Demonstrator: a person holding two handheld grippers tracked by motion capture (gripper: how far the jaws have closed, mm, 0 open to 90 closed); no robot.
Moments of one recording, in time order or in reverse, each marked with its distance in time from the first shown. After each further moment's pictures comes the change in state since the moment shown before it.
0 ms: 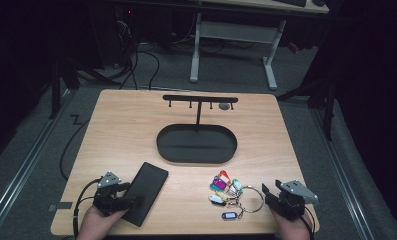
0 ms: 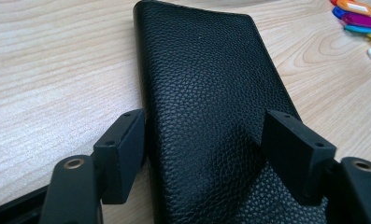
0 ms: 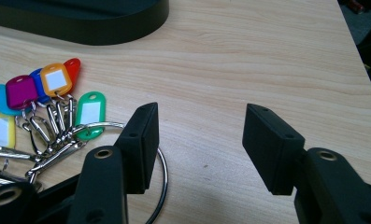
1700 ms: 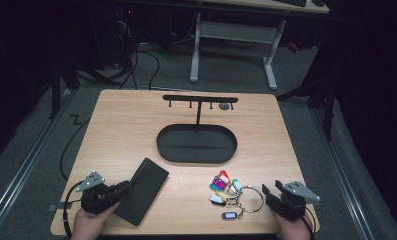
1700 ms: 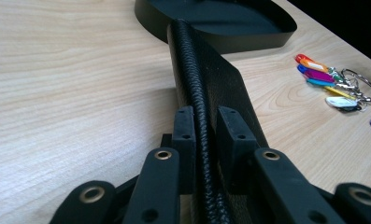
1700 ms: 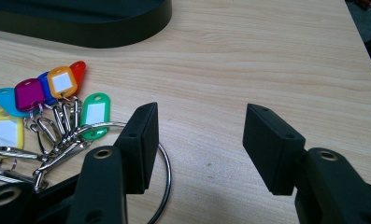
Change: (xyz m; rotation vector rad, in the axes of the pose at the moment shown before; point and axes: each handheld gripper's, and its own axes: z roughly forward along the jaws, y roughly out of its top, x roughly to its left) left arm 0.008 -0.003 -0.031 -0.206 -0.037 -0.030; right arm -0.002 -0.003 0.000 -0.010 0.028 0.018
